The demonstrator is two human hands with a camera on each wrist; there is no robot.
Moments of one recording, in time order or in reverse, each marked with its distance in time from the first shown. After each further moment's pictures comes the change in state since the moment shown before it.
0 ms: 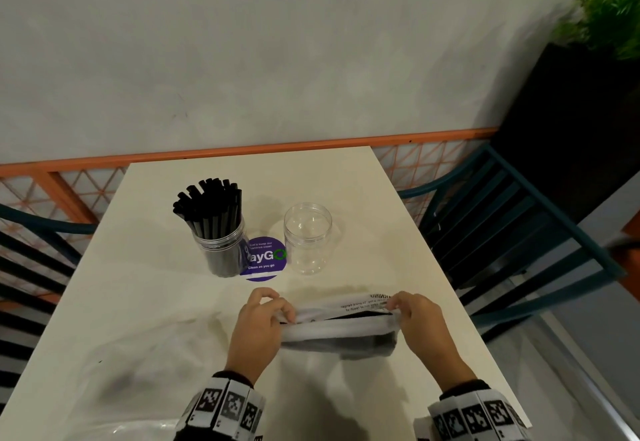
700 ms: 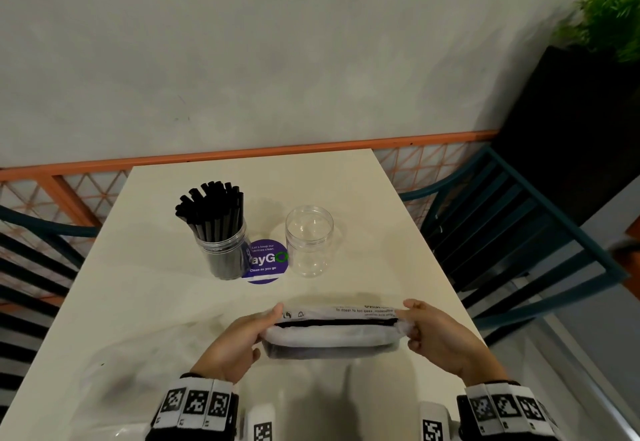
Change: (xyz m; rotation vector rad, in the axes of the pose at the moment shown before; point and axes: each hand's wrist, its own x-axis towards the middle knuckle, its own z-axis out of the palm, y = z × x) left_hand -0.002 0.008 -0.025 -0.751 -0.303 -0.701; right_hand 0.002 0.016 -0.018 1.083 -0.431 0.505
